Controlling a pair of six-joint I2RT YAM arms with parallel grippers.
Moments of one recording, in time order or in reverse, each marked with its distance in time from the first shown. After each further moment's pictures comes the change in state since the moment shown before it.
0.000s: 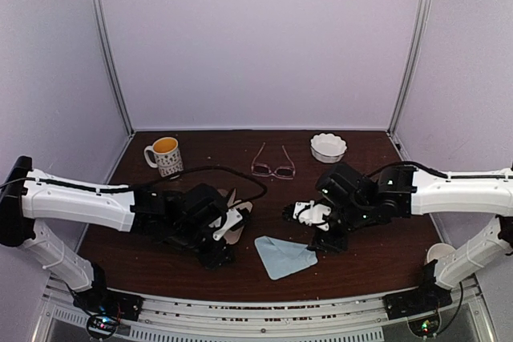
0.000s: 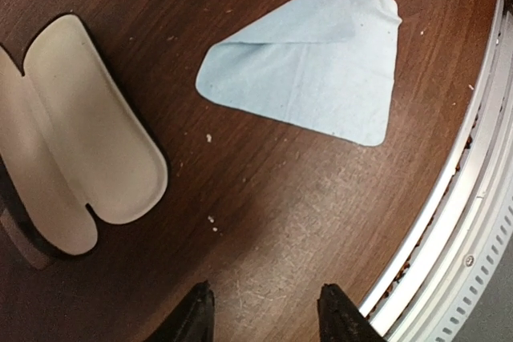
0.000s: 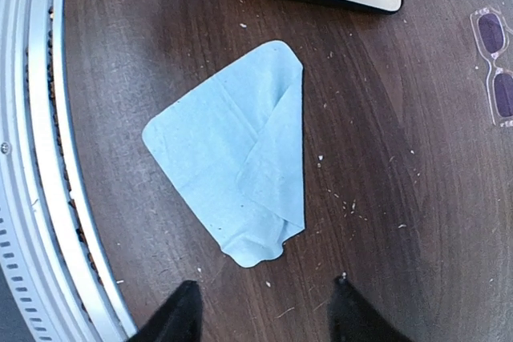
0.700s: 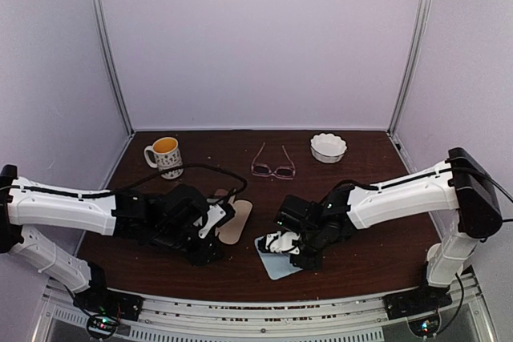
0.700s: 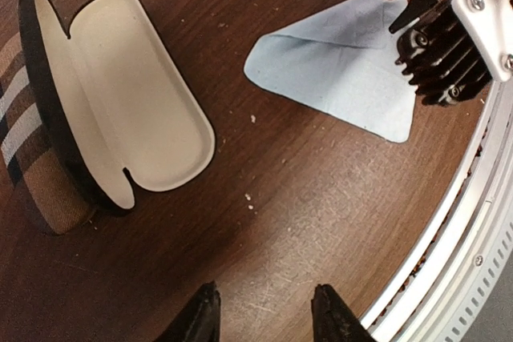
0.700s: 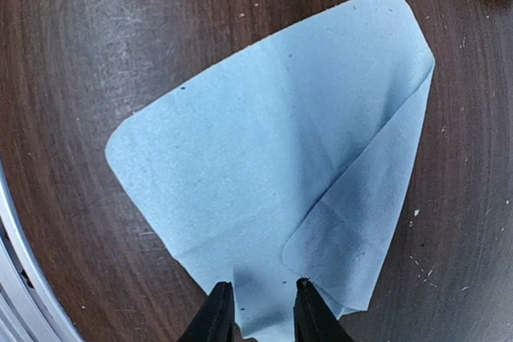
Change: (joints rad) left arm 0.043 -0.143 -0.137 0.058 -0.025 -0.042; right arm 0.087 0.392 0.093 0.050 0.060 -0.062
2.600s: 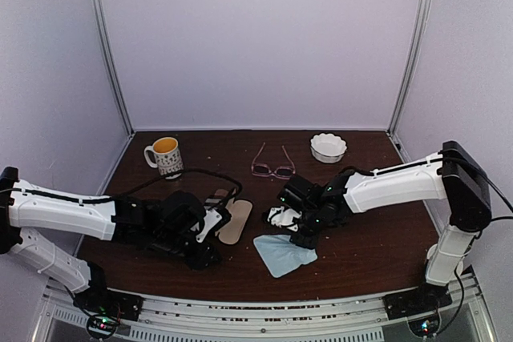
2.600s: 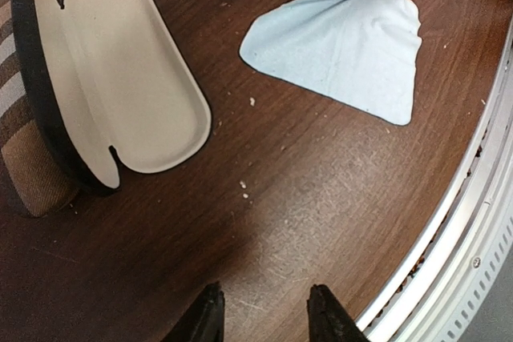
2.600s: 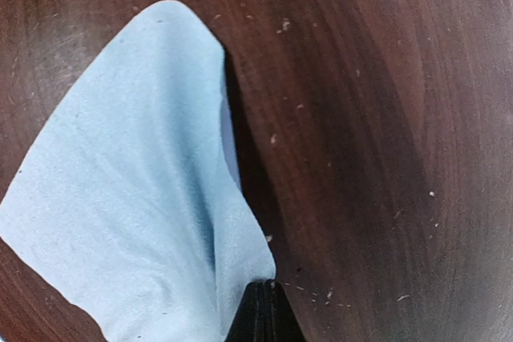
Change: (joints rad) left arm 0.003 -0.019 -0.076 0.060 0.035 -0.061; right arm -0.132 0.051 0.040 0.092 0.061 0.042
